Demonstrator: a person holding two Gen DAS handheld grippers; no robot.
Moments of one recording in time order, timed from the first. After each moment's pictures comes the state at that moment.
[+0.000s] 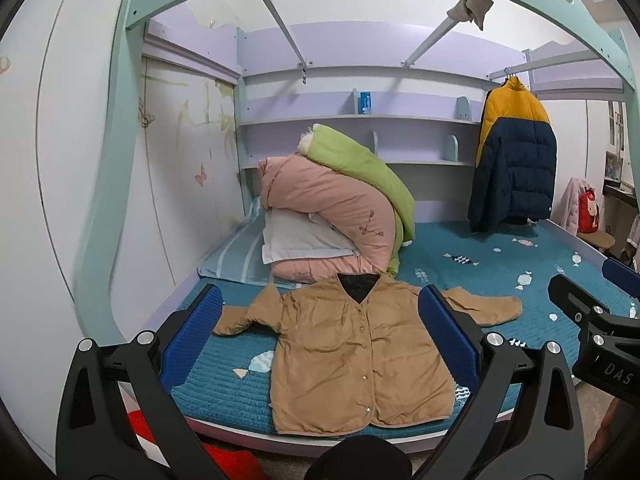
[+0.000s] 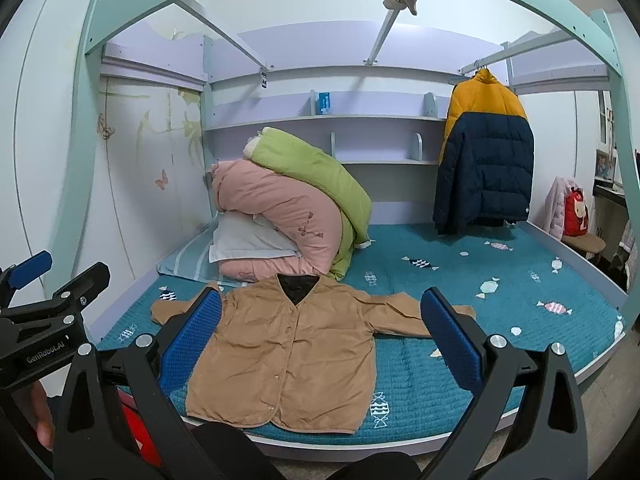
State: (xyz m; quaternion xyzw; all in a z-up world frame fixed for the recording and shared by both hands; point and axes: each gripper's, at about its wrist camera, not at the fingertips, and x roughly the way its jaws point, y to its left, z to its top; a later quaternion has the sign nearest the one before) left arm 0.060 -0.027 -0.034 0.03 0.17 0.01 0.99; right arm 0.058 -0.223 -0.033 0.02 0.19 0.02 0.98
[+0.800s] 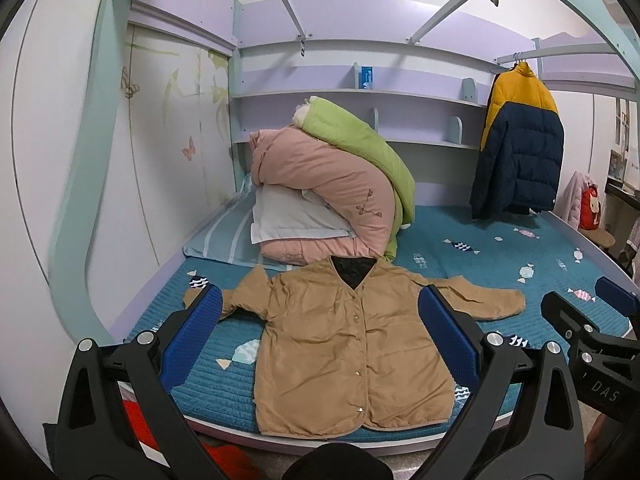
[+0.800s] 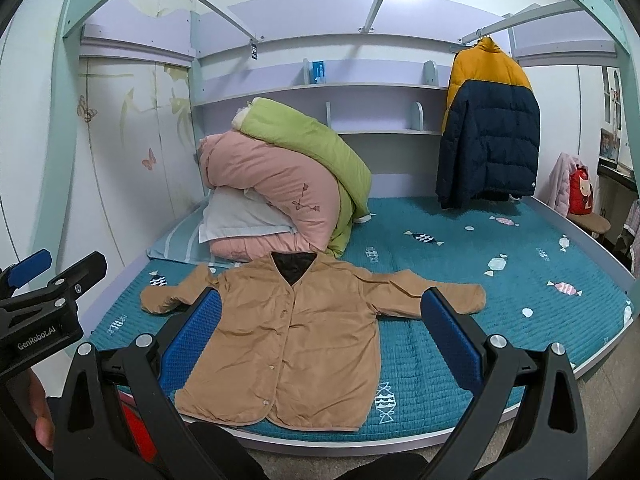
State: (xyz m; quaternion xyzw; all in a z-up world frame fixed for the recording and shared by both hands) left arm 0.116 -0.031 -0.062 0.01 0.21 0.01 0.98; right arm 0.111 -0.231 -0.063 0.03 0.23 0.02 0.97
